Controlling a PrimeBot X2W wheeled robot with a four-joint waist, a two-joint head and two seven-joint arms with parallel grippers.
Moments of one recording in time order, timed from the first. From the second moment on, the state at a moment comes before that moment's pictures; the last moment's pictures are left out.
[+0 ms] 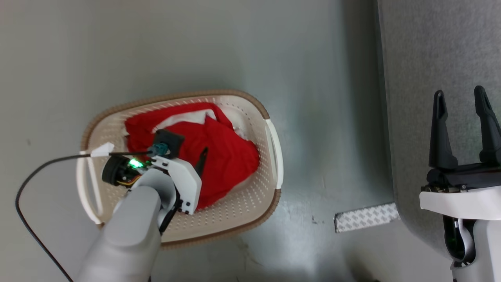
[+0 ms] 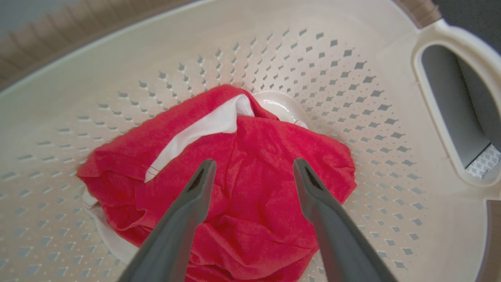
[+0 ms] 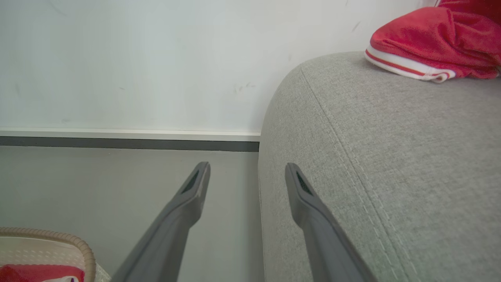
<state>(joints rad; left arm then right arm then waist) -0.76 0.11 -0.36 0.89 -0.08 -0.12 -0.03 -0.37 -0.05 -0.02 0.03 0.17 0.13 -0.26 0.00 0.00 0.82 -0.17</state>
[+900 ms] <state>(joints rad) -1.00 0.18 -0.36 1.13 -0.08 -0.02 -0.11 -0.40 -0.06 -0.01 -0.10 0.19 0.13 -0.27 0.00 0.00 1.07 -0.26</state>
